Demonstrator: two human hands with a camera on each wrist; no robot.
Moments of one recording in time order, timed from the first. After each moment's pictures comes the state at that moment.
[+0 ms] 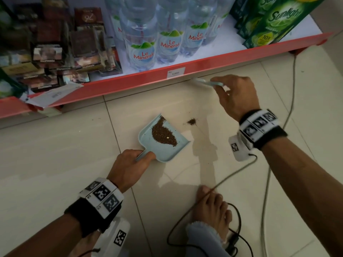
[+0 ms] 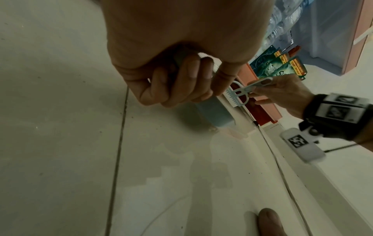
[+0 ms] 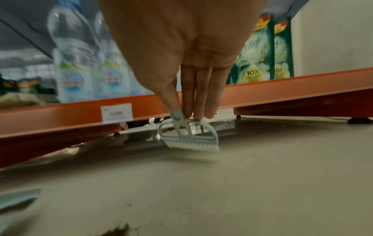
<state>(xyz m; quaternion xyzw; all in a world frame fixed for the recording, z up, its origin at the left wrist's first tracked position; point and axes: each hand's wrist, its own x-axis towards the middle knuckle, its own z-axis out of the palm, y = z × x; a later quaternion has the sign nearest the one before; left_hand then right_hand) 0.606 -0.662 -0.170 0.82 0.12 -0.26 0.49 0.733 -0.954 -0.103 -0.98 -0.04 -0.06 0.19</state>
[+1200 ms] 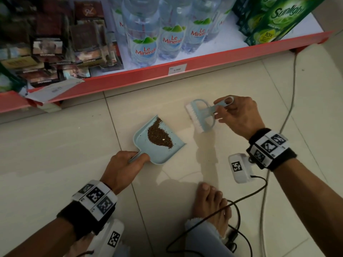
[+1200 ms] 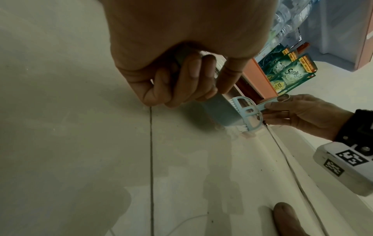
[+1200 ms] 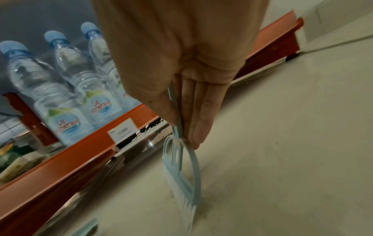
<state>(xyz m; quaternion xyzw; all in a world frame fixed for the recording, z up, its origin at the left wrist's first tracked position) 0.594 -0.643 -0.179 0.81 0.13 -0.28 0.50 0.685 -0.964 -0.119 -0.90 0.07 0.06 0.43</state>
